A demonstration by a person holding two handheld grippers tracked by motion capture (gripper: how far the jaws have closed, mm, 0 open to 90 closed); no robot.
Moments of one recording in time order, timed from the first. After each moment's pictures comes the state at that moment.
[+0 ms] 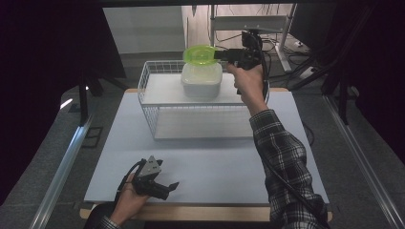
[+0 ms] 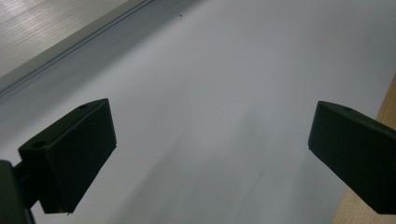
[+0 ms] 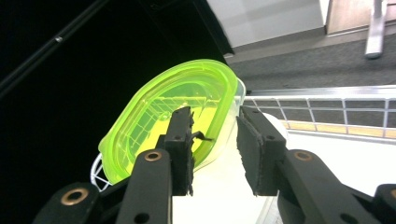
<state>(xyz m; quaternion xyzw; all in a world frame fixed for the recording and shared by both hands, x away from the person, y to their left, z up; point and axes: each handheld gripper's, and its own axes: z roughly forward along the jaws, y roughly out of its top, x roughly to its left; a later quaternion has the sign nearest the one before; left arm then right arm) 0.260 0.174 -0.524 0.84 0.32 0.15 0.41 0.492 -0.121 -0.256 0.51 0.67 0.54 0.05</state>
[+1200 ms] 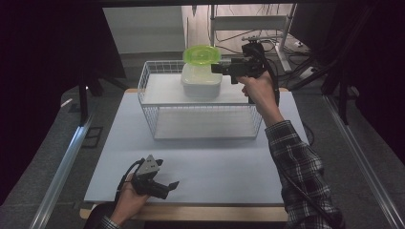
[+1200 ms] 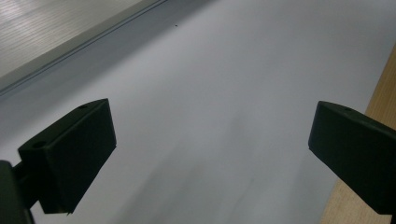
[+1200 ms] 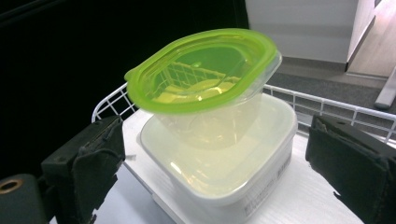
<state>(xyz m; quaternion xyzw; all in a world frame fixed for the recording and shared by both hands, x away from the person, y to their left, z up) 0.260 0.176 -0.521 0.83 0.33 0.14 0.43 0.469 -0.133 -0.264 0.37 0.75 0.54 0.10</state>
